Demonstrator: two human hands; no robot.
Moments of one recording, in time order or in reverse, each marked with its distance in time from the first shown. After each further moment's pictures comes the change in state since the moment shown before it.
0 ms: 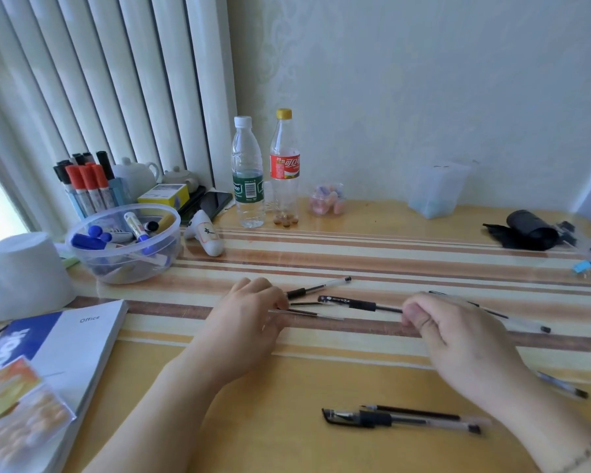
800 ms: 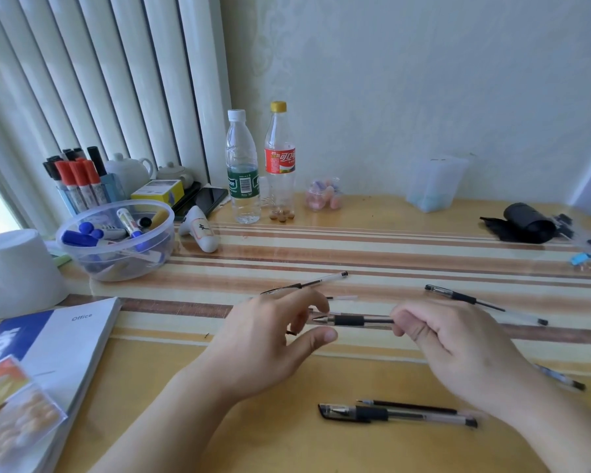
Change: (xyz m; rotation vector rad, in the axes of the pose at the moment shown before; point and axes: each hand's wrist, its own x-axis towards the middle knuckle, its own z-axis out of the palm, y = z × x) left_hand -0.010 0.034 -0.005 -0.168 0.025 0.215; right_hand -0.007 -0.004 -0.008 0.127 -0.089 -0.109
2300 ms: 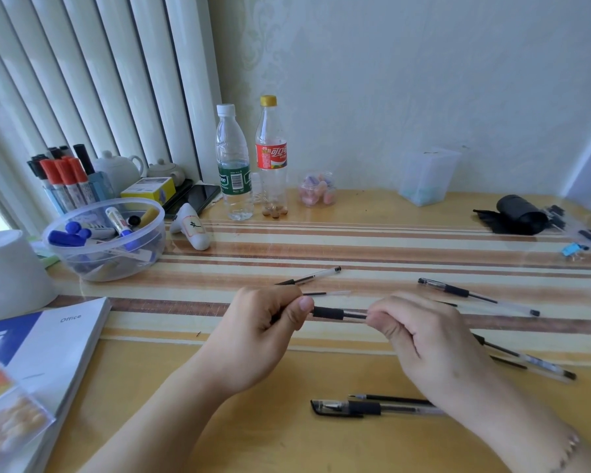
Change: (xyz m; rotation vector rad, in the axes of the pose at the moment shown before) left_hand 0.006 0.000 0.005 -0.331 0.105 -0.052; right_hand 0.000 -0.009 0.022 0.111 0.172 -0.136
